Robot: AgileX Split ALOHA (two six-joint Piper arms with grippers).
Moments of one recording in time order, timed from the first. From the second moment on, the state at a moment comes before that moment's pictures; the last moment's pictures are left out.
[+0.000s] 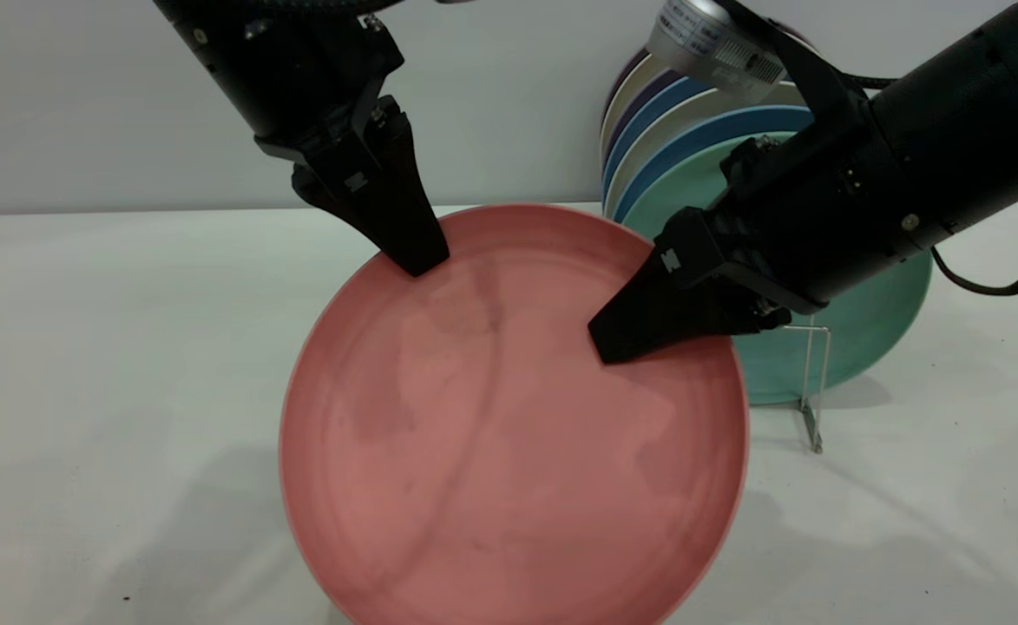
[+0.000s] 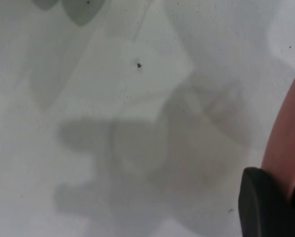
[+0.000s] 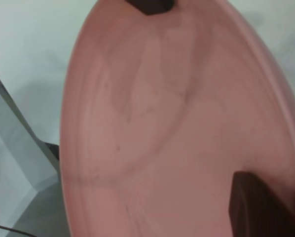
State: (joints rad) left arm -0.43 1.90 -1.34 -0.51 0.81 1.04; right arm 0.38 1.79 -0.83 1.44 0.60 -1.48
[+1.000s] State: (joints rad) left arm -0.27 1.90 -1.34 -0.22 0.83 0.40; right arm 0.38 1.74 -0.86 1.00 0.48 -1.28
